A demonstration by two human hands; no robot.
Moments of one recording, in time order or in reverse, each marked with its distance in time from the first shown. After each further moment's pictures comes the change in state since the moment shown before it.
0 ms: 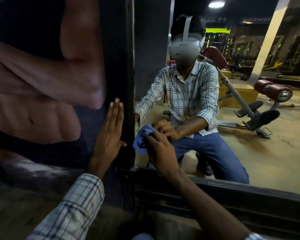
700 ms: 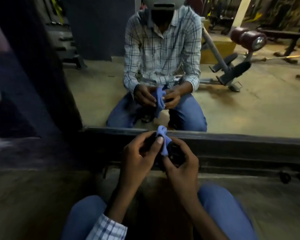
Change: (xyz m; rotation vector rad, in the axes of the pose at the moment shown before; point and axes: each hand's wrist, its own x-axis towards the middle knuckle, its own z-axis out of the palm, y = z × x) left_hand -0.133 0.252 0.075 -1.257 -0.234 -0.460; right_hand -0.208 0.037 -0.120 0.604 0.243 0.768
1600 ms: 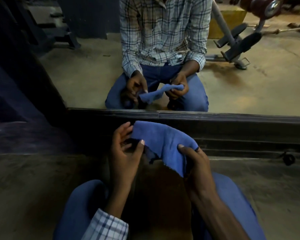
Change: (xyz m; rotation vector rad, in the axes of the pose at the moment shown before) left_hand -0.029 -0.060 0.013 0.082 0.265 -0.147; right_hand -0.008 0.036 -0.056 0.500 0.035 0.803
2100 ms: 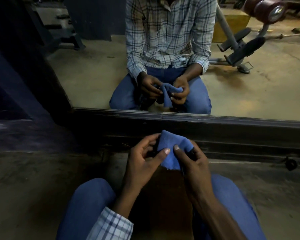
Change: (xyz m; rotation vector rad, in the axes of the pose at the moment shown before) left_hand -0.016 0.014 0.016 -0.116 -0.308 -0.079; right_hand -0.002 0.007 0.005 -0.174 -0.037 -0.160
